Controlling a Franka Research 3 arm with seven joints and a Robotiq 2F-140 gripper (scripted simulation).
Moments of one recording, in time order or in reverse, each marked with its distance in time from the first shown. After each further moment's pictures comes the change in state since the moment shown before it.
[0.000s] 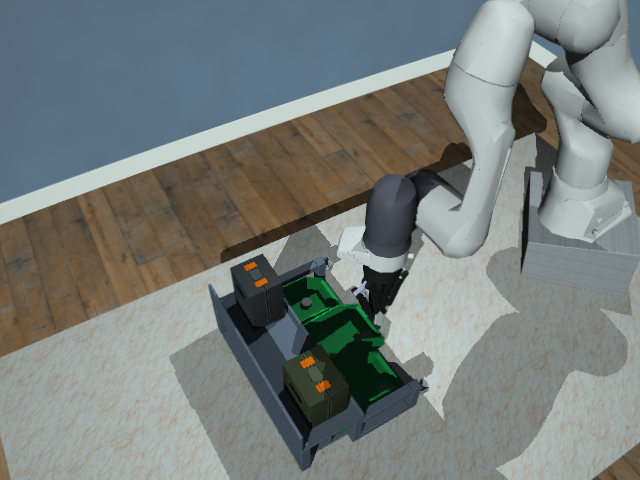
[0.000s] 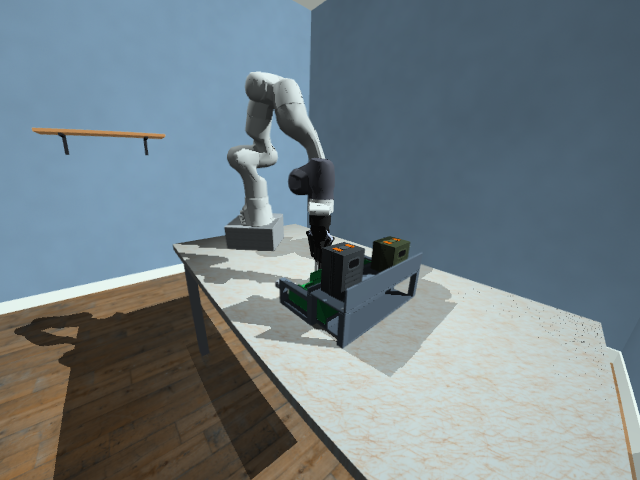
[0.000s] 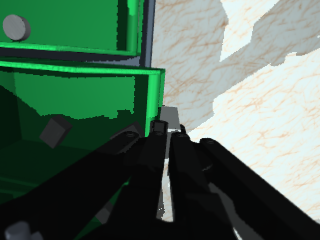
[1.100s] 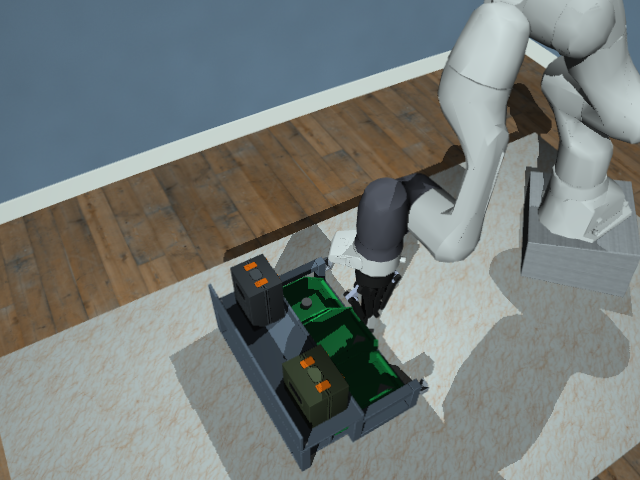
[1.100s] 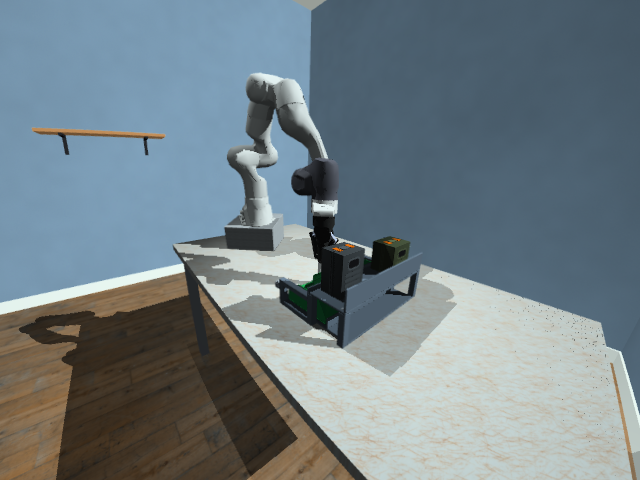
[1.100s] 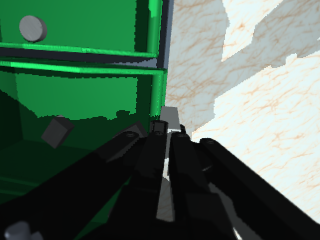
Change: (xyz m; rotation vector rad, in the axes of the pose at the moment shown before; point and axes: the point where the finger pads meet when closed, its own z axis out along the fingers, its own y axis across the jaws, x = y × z) arm 0.000 -0.018 0.000 -0.001 0.000 0.000
